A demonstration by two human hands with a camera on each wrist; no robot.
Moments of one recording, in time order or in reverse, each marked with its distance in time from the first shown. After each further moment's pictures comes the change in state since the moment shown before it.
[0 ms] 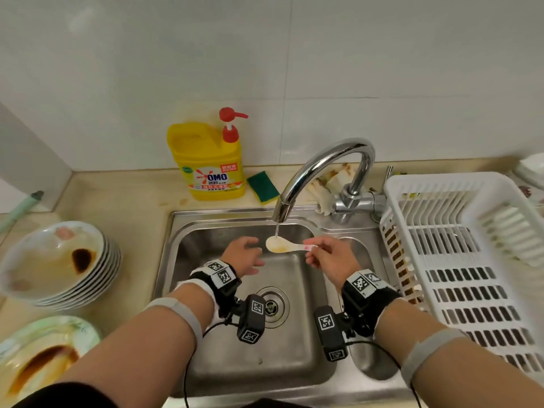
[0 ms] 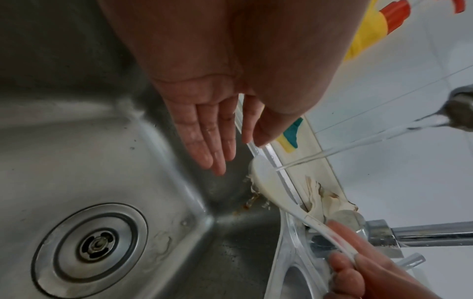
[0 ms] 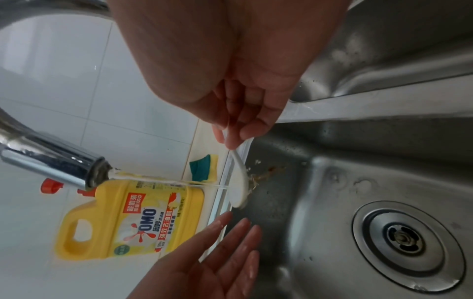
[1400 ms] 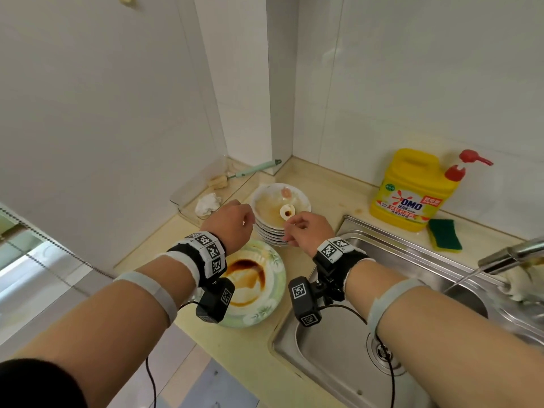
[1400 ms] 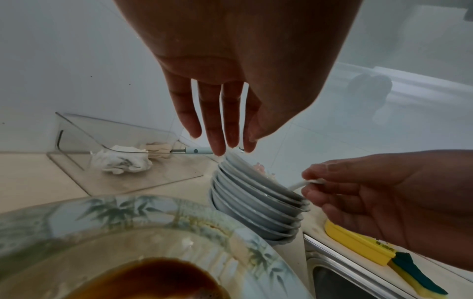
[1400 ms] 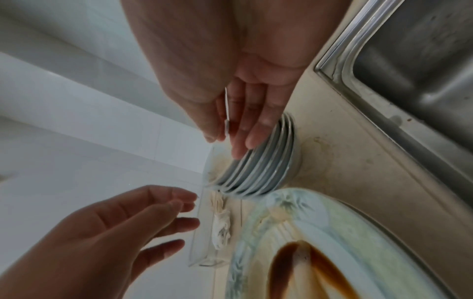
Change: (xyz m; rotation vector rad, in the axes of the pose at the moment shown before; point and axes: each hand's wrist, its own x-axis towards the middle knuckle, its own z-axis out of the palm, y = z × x) left_hand -0.240 -0.067 -0.295 0.787 0.785 0.165; right_hand -0.105 -0.101 0.344 -0.326 -0.609 -0.338
